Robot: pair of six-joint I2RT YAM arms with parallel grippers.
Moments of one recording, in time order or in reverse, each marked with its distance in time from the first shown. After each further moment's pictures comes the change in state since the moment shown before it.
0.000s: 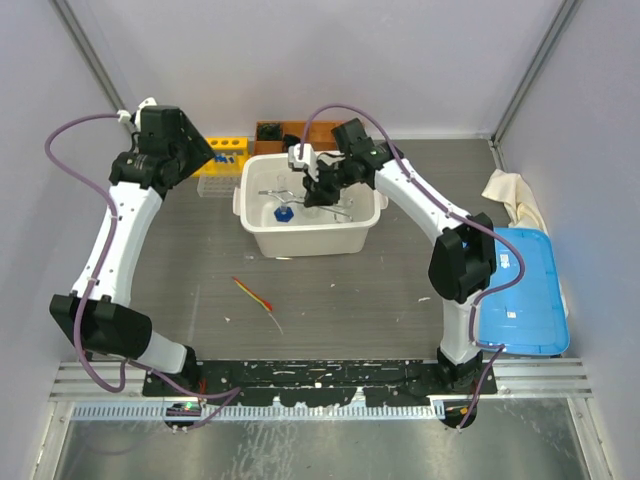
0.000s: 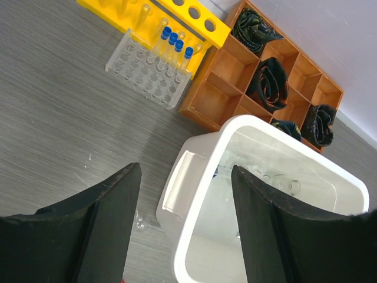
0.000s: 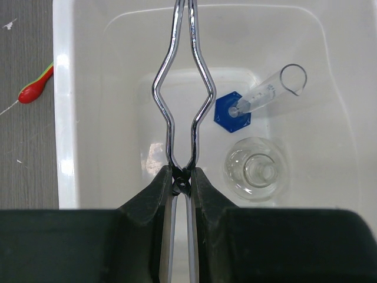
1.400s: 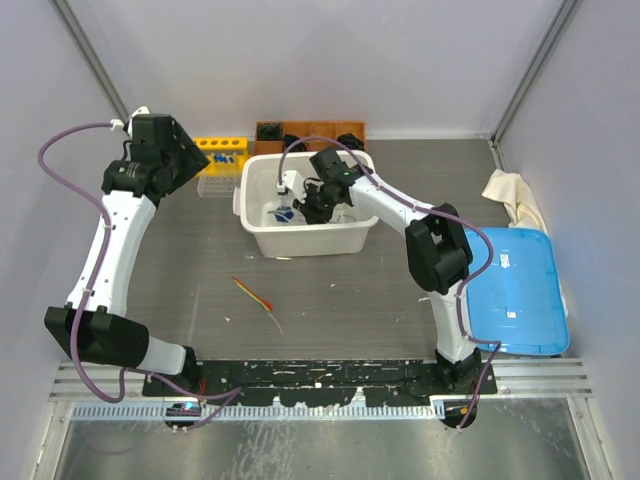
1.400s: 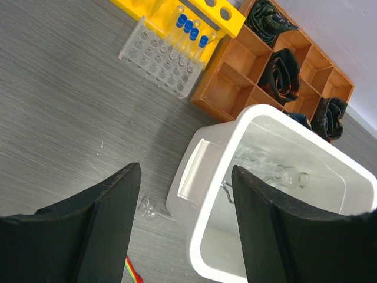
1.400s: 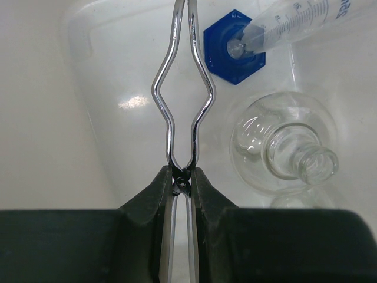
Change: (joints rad) left arm 0.035 -0.059 -0.061 -0.026 0.033 0.006; right arm 0.074 0.153 -0.085 0.118 0.310 0.097
